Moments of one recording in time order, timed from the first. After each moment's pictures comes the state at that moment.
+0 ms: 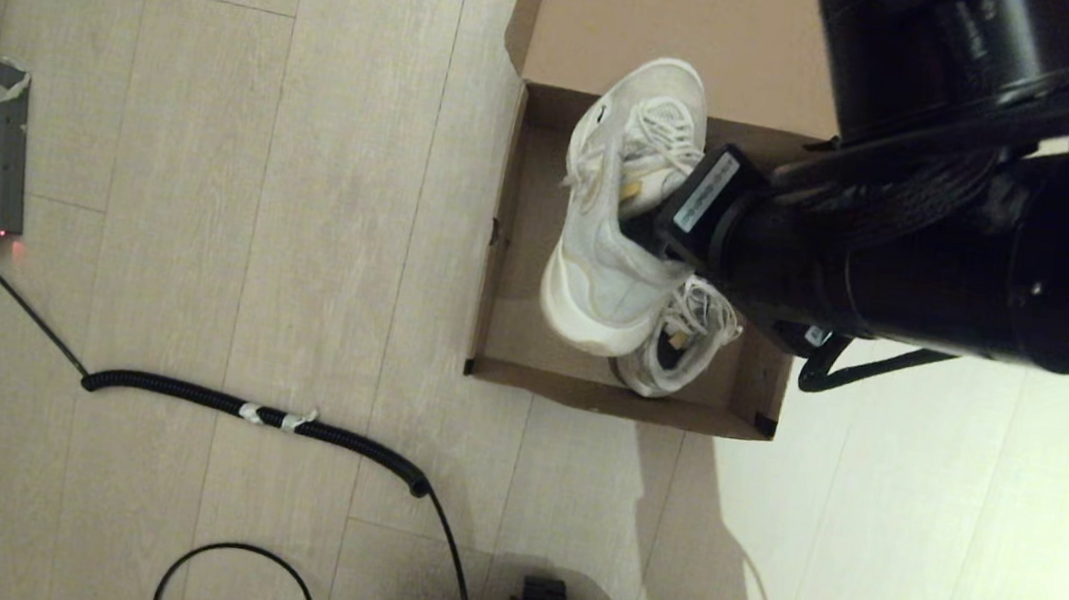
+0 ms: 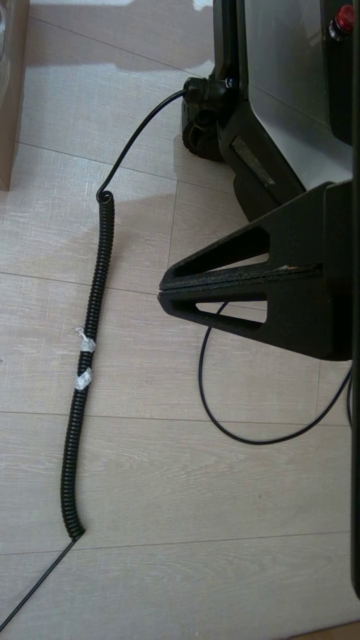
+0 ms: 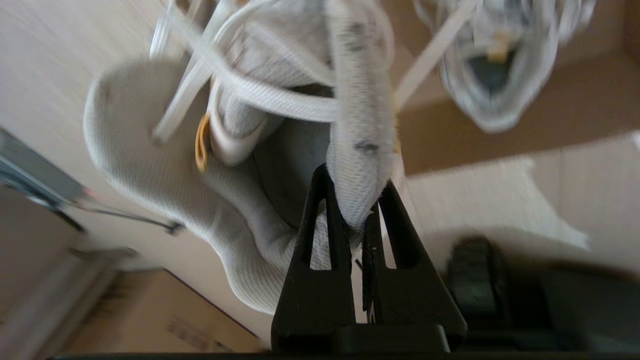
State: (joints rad) left arm 0.00 0.00 0.00 0.00 0.00 -0.01; right arm 0.93 1.73 -1.69 0.42 -0.59 0.98
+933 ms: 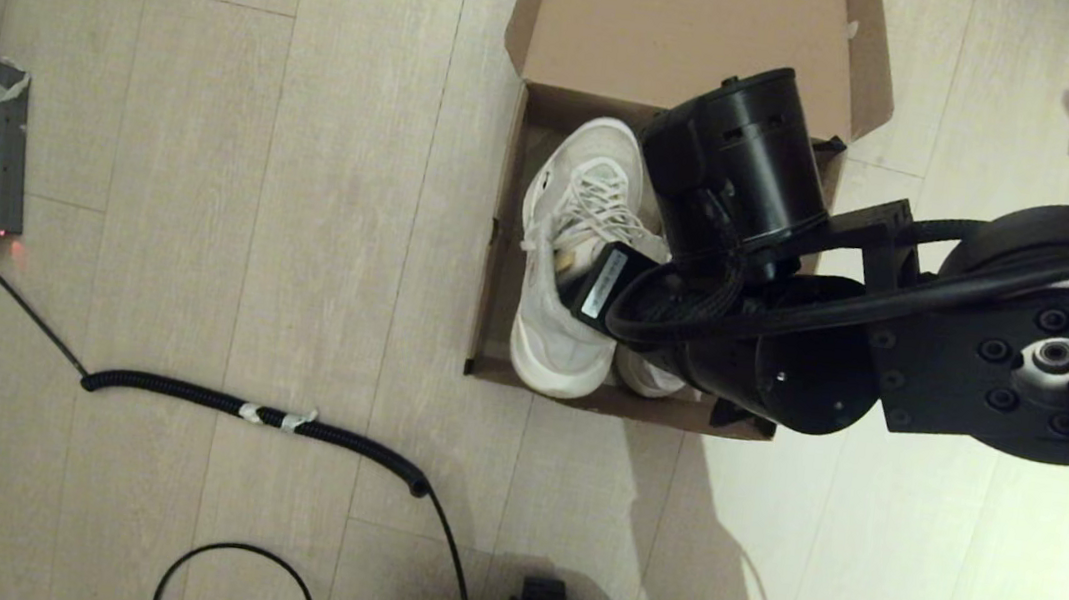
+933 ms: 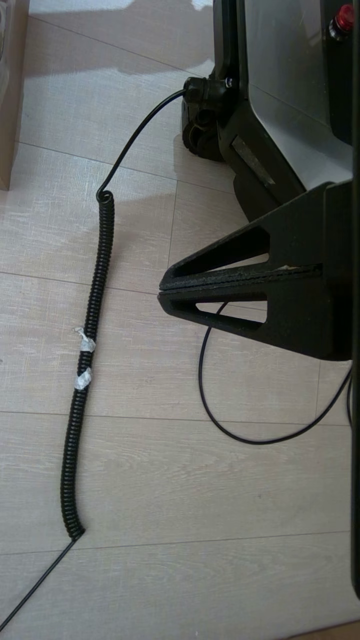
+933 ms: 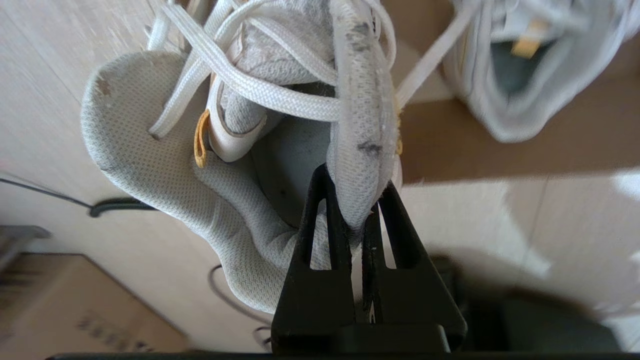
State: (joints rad) left arm 0.00 0.00 0.00 0.00 0.00 -0.01; right arm 0.92 1.85 -1.61 0.25 -0.59 0.81
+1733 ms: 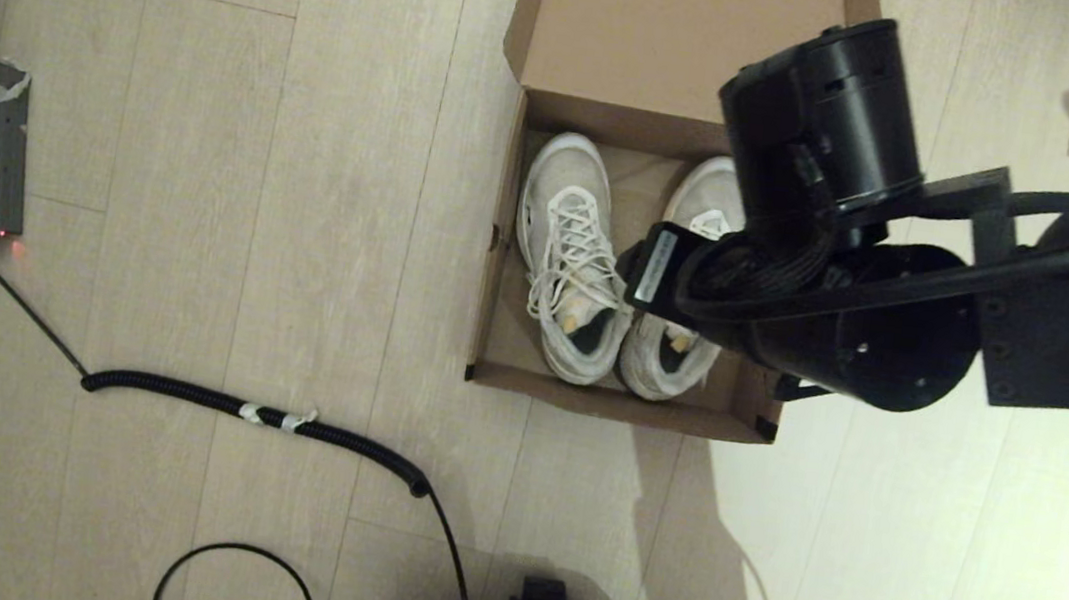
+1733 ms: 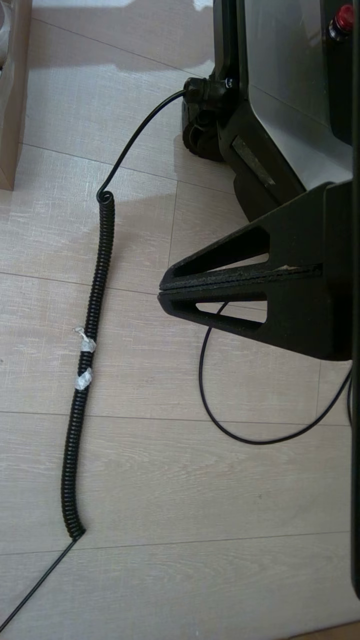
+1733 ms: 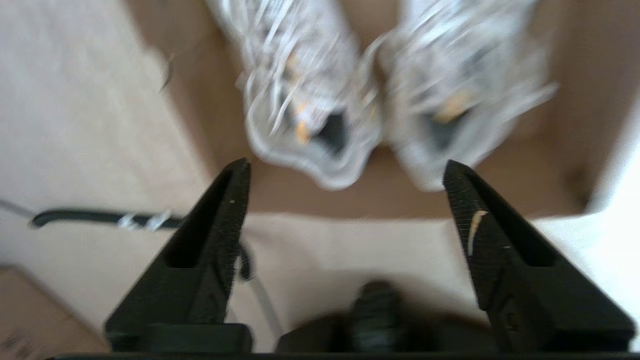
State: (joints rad) left arm 0.00 0.00 0.00 0.00 0.00 -0.01; right arm 0.86 1.77 -1.58 0.26 -0.62 0.65
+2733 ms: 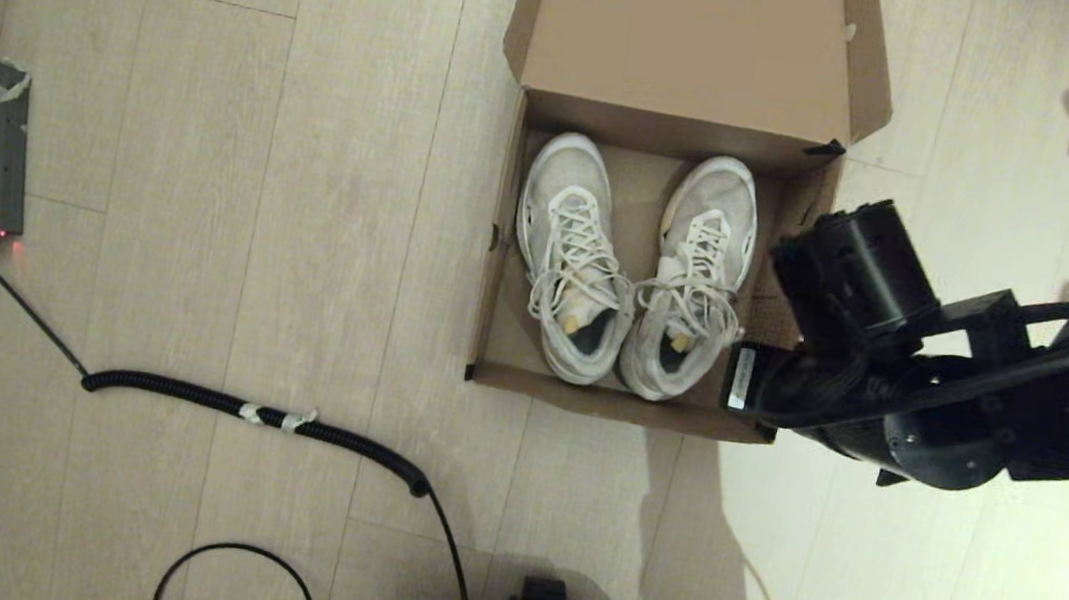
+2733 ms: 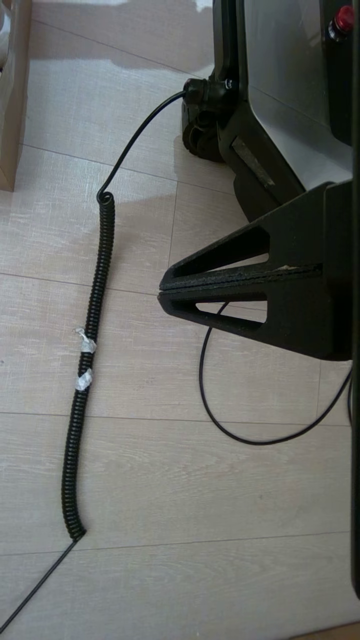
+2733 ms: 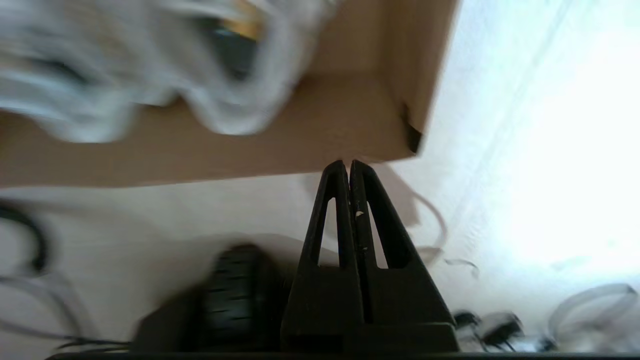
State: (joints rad) left arm 0.00 0.00 0.00 0.00 0.00 -0.01; right arm 0.69 1.72 -1.28 0.28 -0.62 0.60
